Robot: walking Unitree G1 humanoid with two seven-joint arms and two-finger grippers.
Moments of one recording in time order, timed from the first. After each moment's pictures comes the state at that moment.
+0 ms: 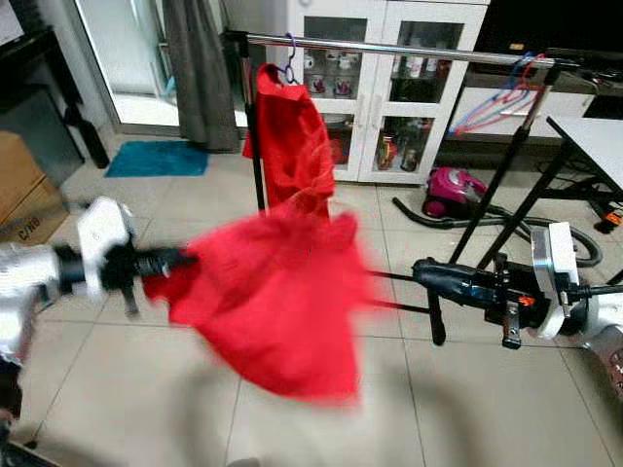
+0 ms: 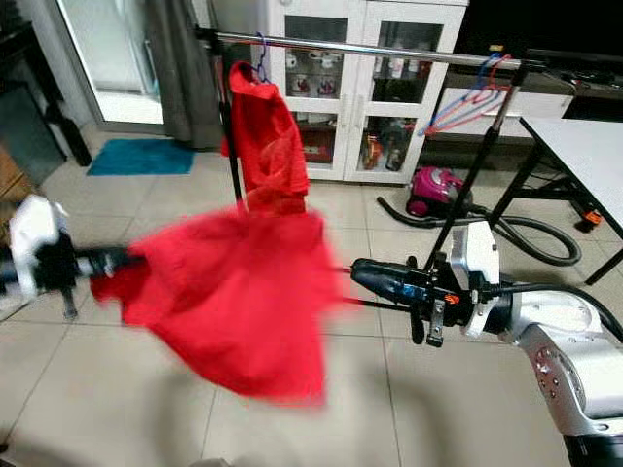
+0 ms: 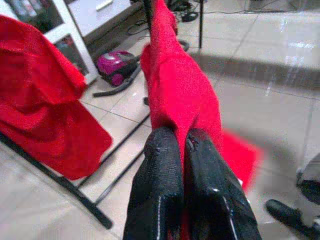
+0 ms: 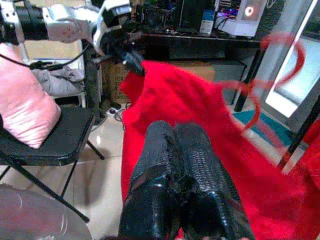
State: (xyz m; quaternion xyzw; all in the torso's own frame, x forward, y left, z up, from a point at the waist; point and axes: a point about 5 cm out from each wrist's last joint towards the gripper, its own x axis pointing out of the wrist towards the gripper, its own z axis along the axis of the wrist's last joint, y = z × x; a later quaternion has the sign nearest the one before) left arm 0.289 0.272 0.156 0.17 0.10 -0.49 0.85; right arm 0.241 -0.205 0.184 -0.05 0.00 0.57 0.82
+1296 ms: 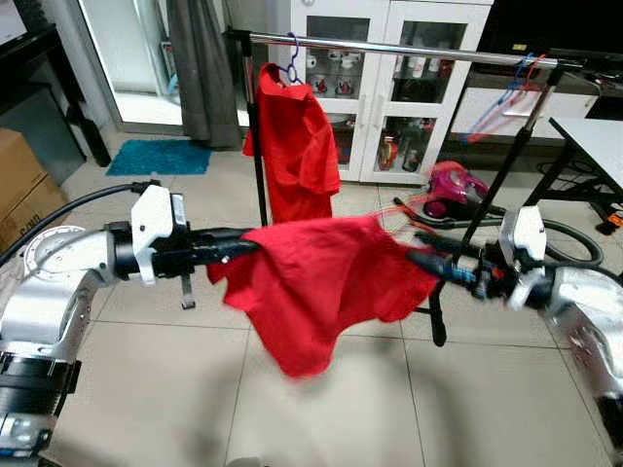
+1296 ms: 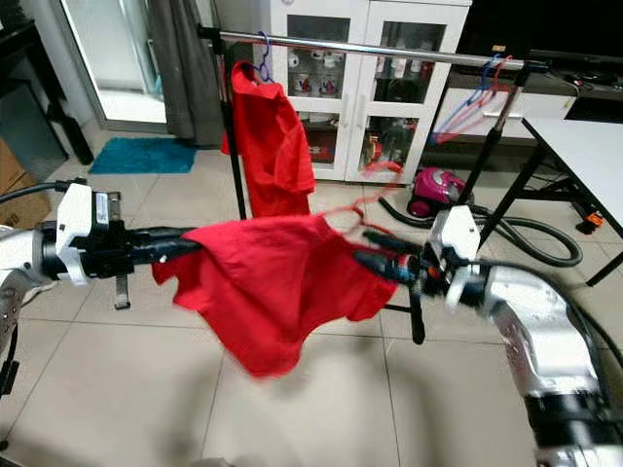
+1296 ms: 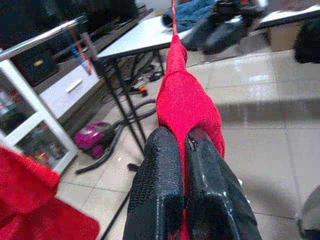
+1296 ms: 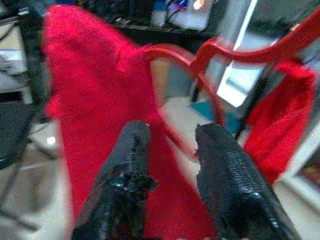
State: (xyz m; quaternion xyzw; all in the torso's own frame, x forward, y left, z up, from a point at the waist) left arm 0.283 0.203 0.200 0.18 -0.03 -0.59 0.79; right arm 0.287 -0.209 0.165 -0.08 -0.02 0.48 0.87
